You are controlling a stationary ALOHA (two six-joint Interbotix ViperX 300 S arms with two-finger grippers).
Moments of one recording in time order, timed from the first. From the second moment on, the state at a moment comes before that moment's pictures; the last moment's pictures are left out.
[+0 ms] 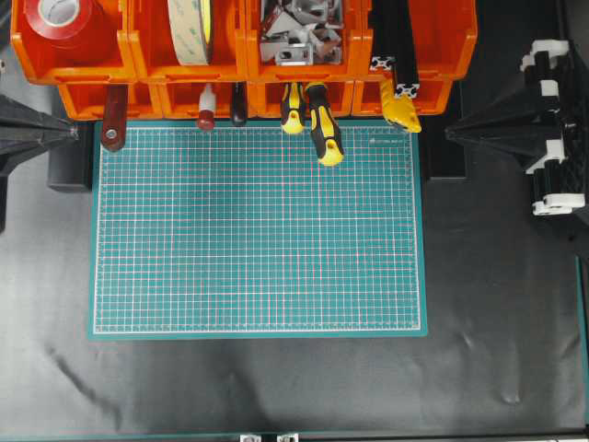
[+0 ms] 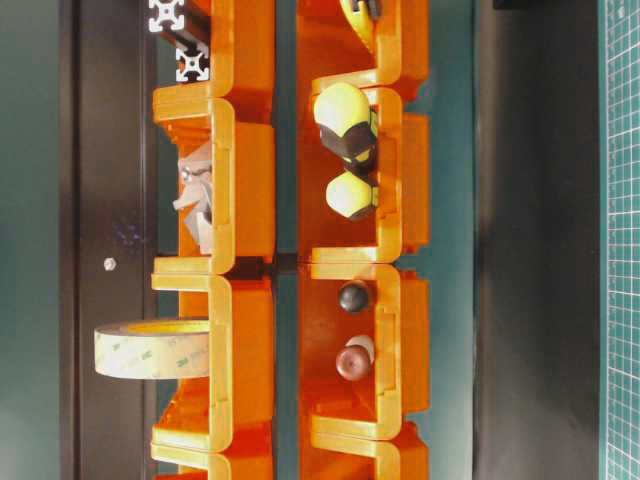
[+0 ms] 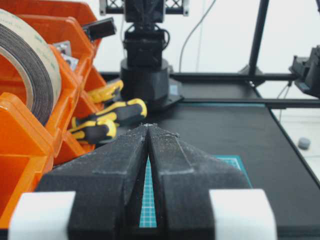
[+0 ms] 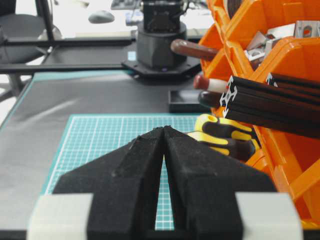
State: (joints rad) left arm 0.00 -0.97 1.17 0.00 -0.29 0.00; right arm 0.00 -0.97 1.17 0.00 -0.10 0.00
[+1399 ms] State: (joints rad) left arm -0.03 -1.04 1.01 0.03 0.02 -0.11; right arm 0.61 -0.53 0.66 -0.93 1.31 0.63
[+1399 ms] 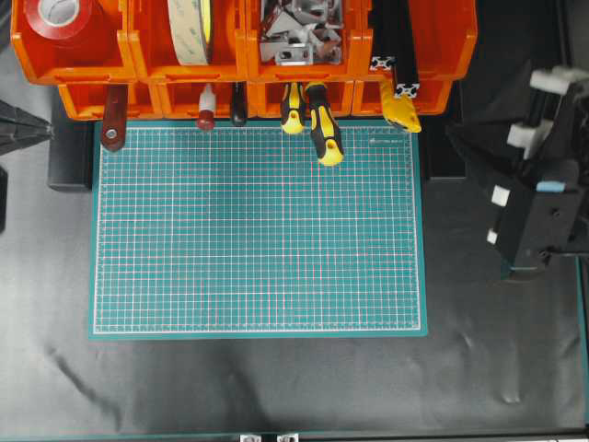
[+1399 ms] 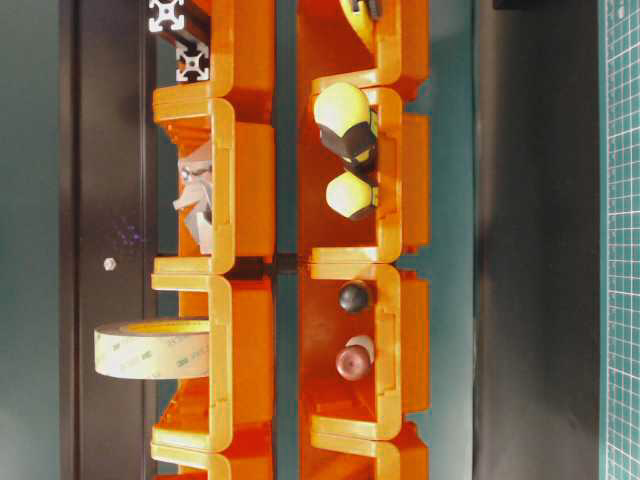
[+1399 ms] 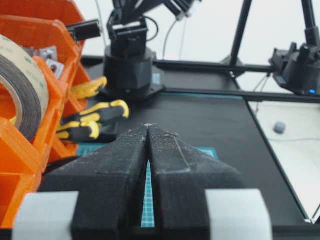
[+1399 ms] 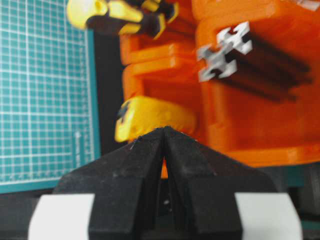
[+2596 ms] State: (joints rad) left arm -0.03 -1.02 1.01 0.03 0.02 -0.11; right arm 0.37 -0.35 0.84 -1.08 1.02 0.75
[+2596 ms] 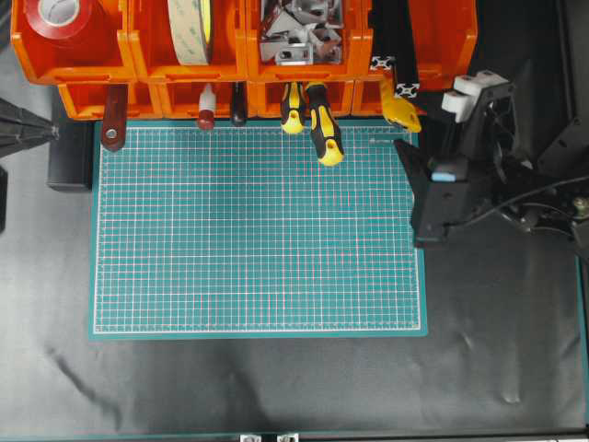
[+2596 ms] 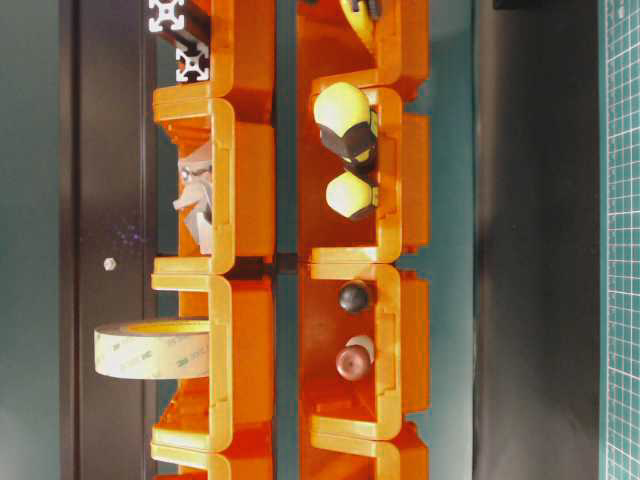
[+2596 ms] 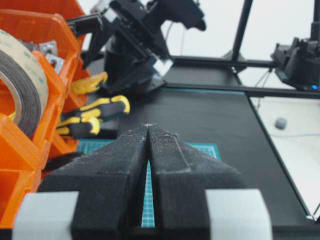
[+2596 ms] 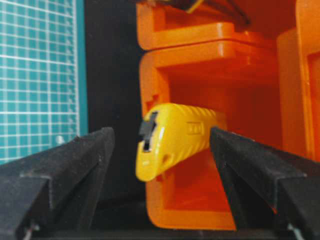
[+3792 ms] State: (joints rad) left arm -0.02 -1.03 1.02 0.03 0.02 -0.11; right arm 0.47 -0.38 0.75 -1.07 1.16 0.75
